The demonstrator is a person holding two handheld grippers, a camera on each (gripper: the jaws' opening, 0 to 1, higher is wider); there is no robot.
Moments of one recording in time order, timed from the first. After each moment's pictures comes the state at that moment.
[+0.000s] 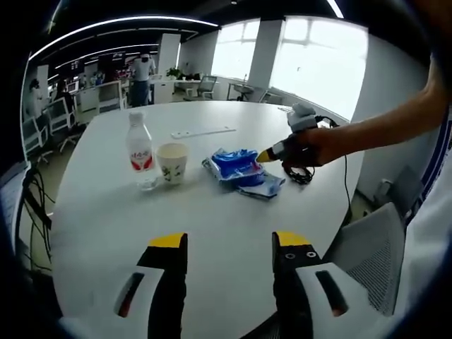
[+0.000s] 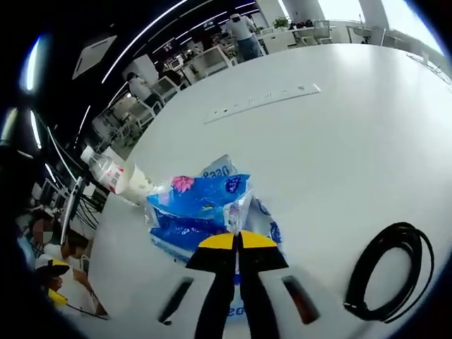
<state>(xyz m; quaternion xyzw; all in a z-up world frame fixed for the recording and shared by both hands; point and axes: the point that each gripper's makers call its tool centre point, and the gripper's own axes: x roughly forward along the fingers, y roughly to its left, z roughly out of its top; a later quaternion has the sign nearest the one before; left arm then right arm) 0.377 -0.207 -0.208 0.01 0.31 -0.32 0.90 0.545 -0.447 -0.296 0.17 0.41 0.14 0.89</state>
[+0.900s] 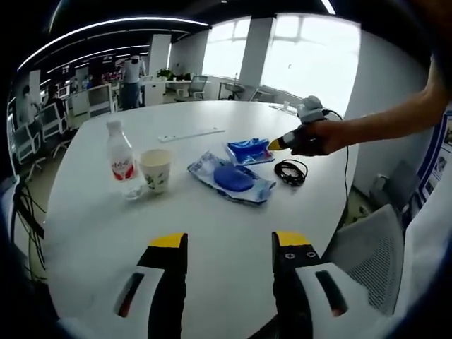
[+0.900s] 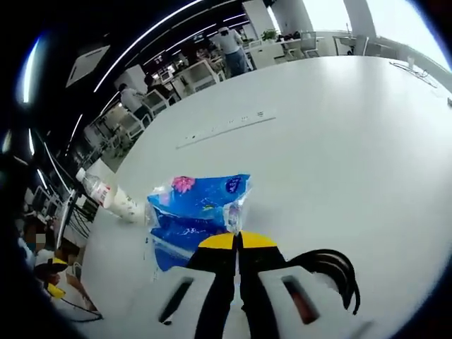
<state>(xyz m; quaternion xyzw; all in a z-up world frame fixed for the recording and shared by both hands) 0.383 -0.242 -0.206 0.02 0.31 -0.34 0.89 0.532 -0.540 -0.262 0.16 0.38 0.10 0.90</state>
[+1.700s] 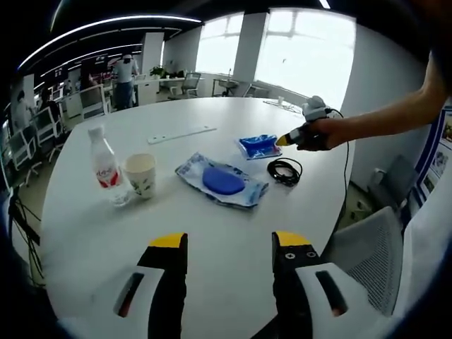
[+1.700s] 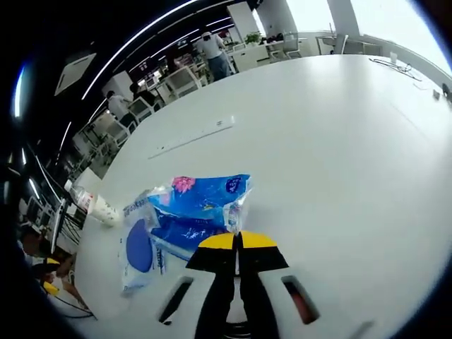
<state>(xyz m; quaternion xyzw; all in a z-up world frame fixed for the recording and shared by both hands) 0.385 -0.268 -0.205 0.03 0.32 -0.35 0.88 0.526 -0.613 -0.264 0.17 0.38 0.06 0.91</state>
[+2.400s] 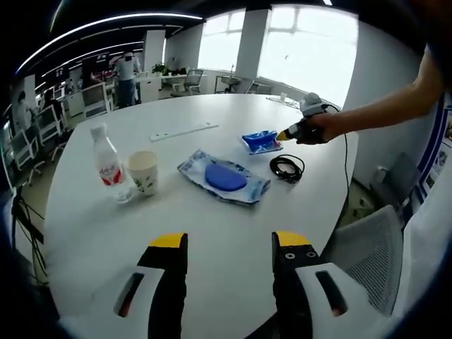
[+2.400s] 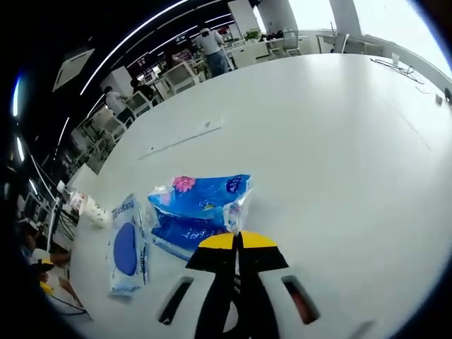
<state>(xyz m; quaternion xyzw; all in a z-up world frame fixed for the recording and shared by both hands) 0.382 -0.263 -0.206 0.04 0.33 -0.34 0.88 0.548 -0.633 -0.272 0.15 0.40 0.06 0.90</state>
